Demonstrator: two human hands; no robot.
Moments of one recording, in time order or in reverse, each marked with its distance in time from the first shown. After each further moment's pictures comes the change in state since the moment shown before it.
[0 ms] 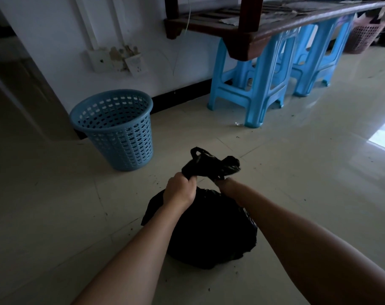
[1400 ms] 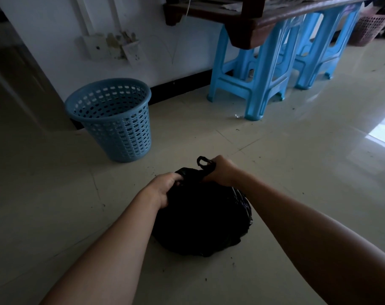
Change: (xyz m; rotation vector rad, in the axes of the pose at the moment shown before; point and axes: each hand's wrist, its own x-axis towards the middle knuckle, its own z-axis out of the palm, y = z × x) left_hand 0.022 -0.032 -0.017 -0.717 -0.485 -0.458; right_hand -0.005 -0.021 -0.011 -0.311 0.006 -0.238
